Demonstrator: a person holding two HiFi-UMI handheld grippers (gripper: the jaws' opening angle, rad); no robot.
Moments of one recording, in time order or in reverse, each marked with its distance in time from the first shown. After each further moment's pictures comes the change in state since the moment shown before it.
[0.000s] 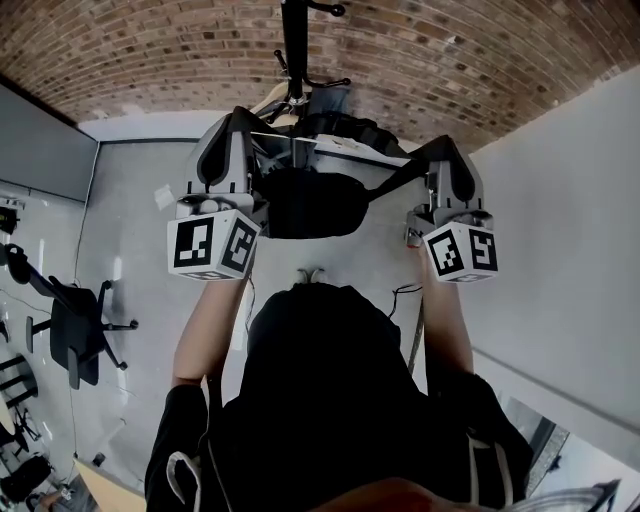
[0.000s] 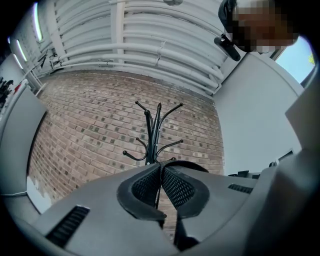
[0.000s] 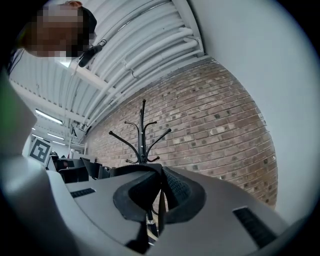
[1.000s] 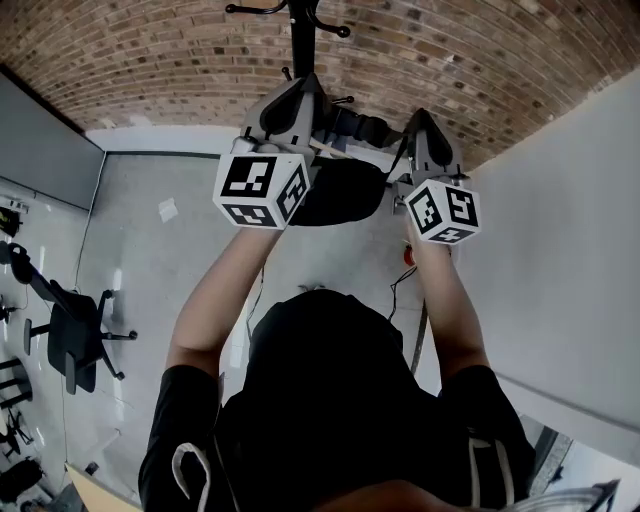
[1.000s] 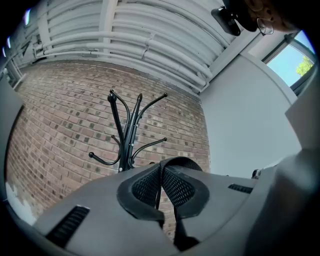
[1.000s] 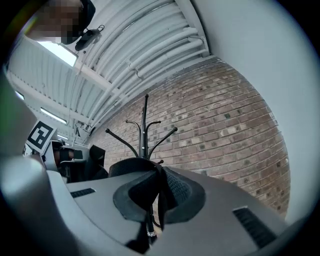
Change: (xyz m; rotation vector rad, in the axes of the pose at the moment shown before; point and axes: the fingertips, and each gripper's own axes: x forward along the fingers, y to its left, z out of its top) left arm 0.075 -0.059 0.001 0.032 0.035 -0.185; right arm 0.066 0.015 -0.002 -0.038 -0.047 0.050
